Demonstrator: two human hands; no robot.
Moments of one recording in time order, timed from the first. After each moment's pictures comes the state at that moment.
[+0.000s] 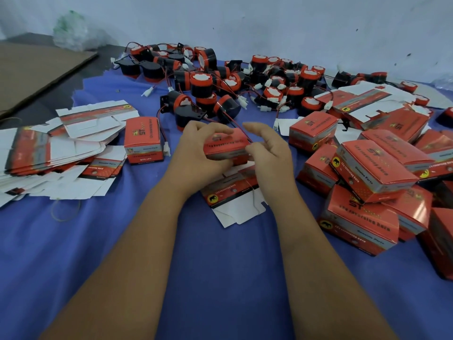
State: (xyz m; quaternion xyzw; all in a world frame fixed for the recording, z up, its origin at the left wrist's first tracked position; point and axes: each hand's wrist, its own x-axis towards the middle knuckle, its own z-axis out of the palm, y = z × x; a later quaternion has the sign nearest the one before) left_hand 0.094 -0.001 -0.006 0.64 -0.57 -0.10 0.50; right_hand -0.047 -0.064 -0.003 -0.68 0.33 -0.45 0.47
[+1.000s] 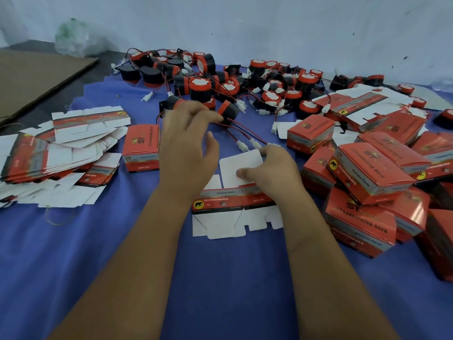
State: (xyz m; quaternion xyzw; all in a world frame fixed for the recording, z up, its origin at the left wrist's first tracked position) left_hand 0.084 0.003 0.008 0.63 -0.56 0.25 0.48; right_hand -0.057 -0.075 0.008 -0.76 0.53 -0.23 0.30
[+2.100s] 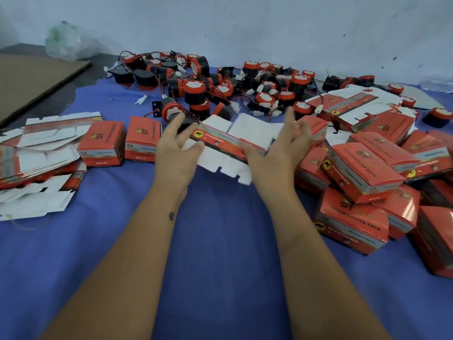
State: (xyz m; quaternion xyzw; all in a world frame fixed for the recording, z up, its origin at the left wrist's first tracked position) left_hand 0.098 -0.006 -0.006 0.58 -0.34 -0.26 0.70; right_hand -0.047 -0.070 0.008 -0.69 0.50 -0.47 0.24
